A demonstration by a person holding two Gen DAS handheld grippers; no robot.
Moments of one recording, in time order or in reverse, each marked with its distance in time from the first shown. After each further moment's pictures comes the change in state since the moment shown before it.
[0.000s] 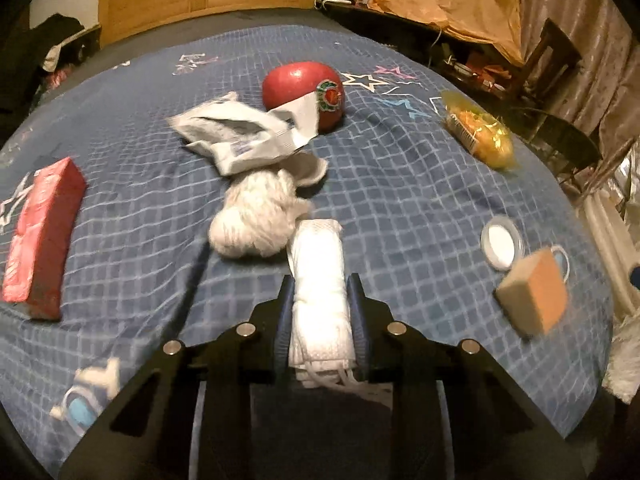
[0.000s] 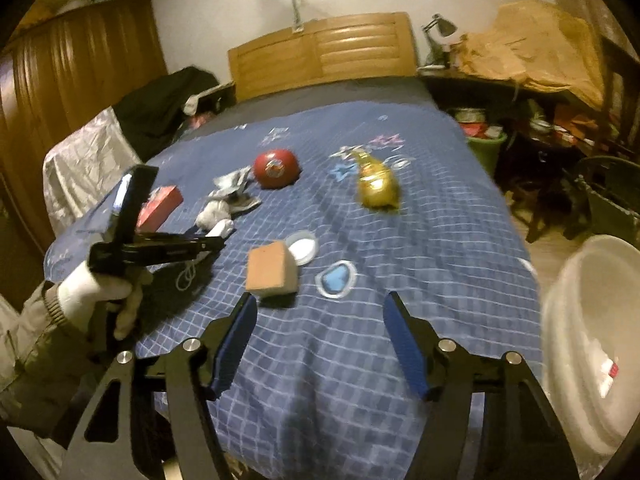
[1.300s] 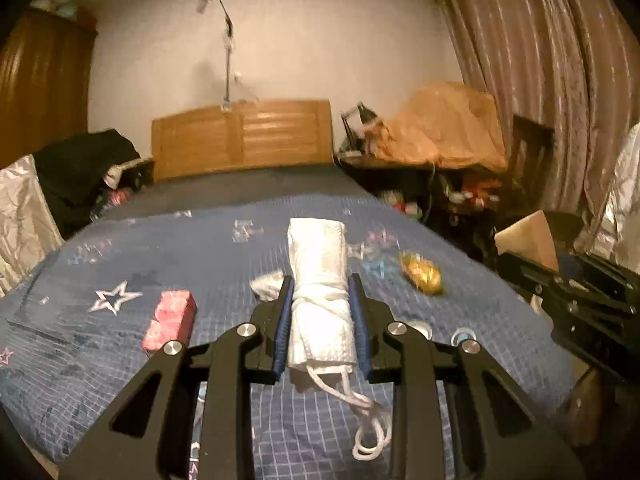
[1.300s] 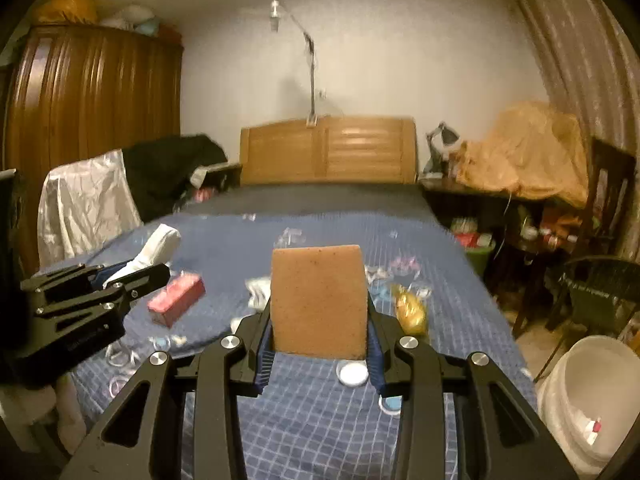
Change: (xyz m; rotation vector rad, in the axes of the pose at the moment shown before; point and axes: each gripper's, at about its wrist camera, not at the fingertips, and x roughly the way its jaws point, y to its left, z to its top) left arm -0.198 -0.068 -0.038 0.047 -0.582 0.153; right arm -0.066 0.109 0.037 -0.109 -0.425 -0.124
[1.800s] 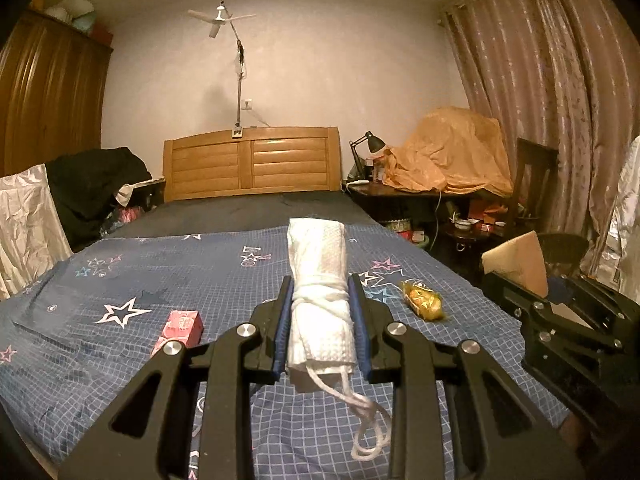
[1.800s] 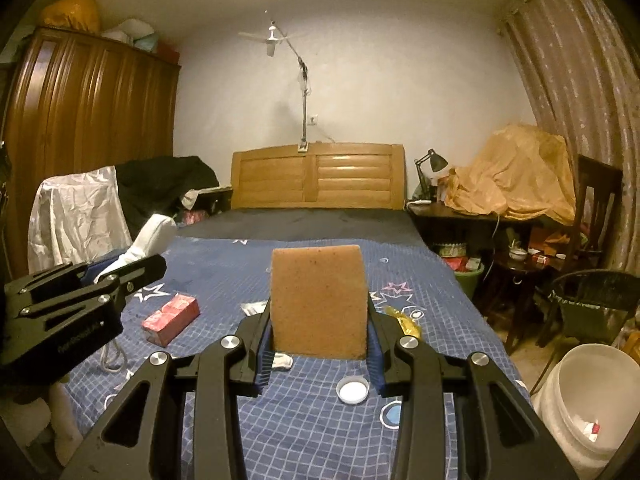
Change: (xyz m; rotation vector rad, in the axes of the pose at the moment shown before) left arm -0.017 -0.005 0.002 -0.009 -0.094 0.029; right arm -0.013 0.011 -0.005 0.002 -0.087 -0.041
